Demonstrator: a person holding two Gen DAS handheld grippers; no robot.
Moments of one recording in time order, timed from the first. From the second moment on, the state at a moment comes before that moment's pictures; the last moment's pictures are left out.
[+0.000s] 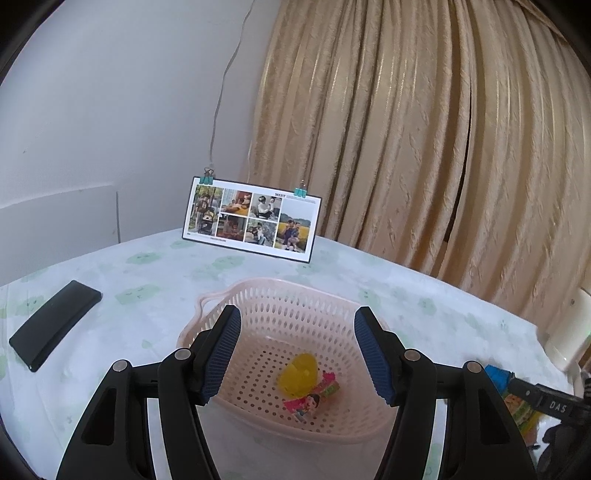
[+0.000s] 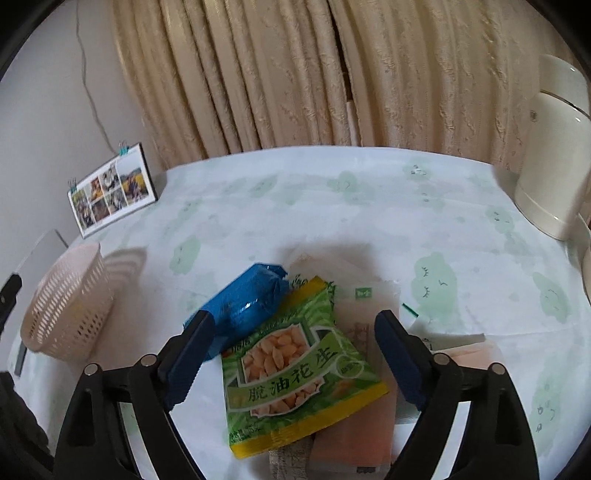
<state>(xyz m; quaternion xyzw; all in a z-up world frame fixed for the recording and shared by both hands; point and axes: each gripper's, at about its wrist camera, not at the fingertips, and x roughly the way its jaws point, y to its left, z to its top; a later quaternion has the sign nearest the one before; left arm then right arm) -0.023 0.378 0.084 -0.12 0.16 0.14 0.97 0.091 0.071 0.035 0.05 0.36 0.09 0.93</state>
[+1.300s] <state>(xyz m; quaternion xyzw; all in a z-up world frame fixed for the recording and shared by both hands) -0.015 0.320 0.081 -0.04 0.17 0.07 0.98 0.056 0.073 0.022 -0.08 0.37 0.05 0.92</state>
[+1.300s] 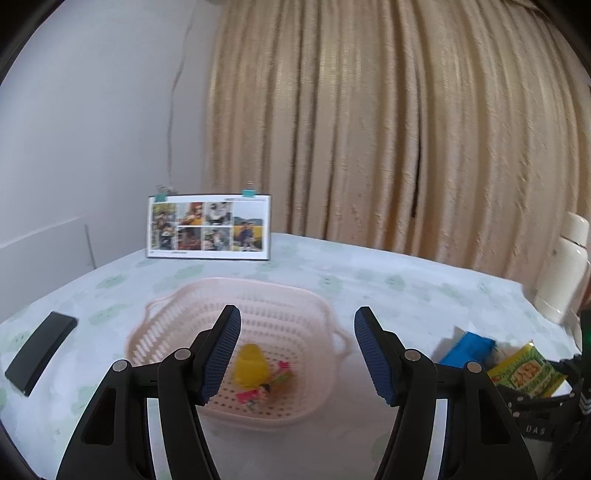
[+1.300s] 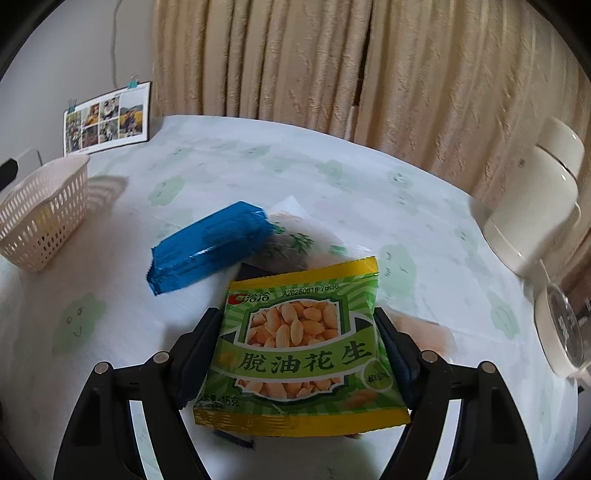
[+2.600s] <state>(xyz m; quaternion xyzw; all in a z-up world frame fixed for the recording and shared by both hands) 0.111 0.188 0.025 0.04 0.39 -0.24 0.89 0.041 0.003 0.060 0.11 0.33 0.06 0.94</state>
